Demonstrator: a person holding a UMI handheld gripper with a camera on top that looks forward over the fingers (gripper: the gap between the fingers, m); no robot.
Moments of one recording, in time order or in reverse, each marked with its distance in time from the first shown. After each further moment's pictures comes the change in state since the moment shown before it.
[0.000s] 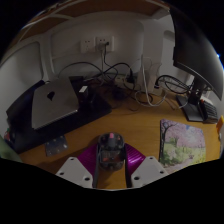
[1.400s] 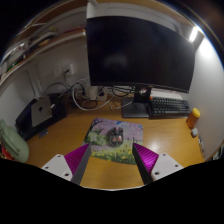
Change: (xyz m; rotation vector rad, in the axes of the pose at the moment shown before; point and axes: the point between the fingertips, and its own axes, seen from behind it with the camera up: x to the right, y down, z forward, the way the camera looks) arm 0.246 0.003 -0.210 0.010 0.048 0.085
